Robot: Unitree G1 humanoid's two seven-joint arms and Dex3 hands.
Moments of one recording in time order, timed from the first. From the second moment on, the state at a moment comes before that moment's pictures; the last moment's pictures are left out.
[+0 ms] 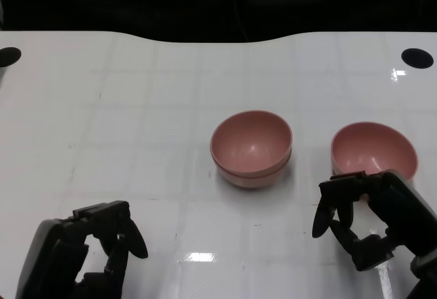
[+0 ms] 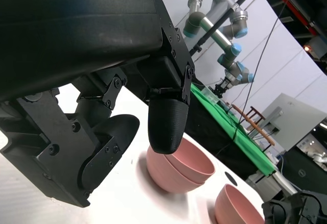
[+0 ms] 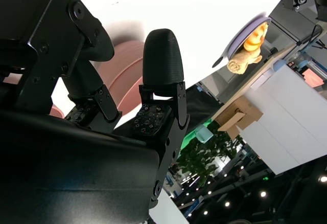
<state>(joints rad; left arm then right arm) 0.14 0.26 -0.04 0.26 0.38 -0.89 0.27 -0.18 -0.26 0.14 0.45 -0.32 -0.90 0.04</state>
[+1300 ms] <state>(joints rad) 0.13 0.25 -0.03 0.31 0.38 -0.94 0.23 -0.05 -0.37 0.12 -0.19 -0.75 -0.11 0.12</state>
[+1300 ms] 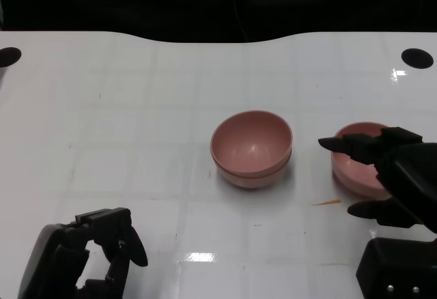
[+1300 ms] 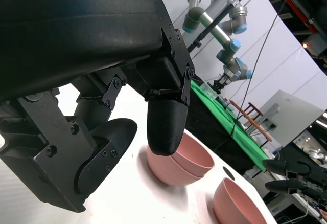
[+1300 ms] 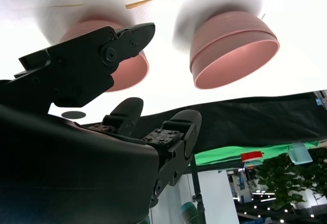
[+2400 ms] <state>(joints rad) 0.13 0.25 -0.03 0.31 0.37 -0.94 0.21 -0.28 -0.39 0.32 0.05 -1.04 0.25 0.28</state>
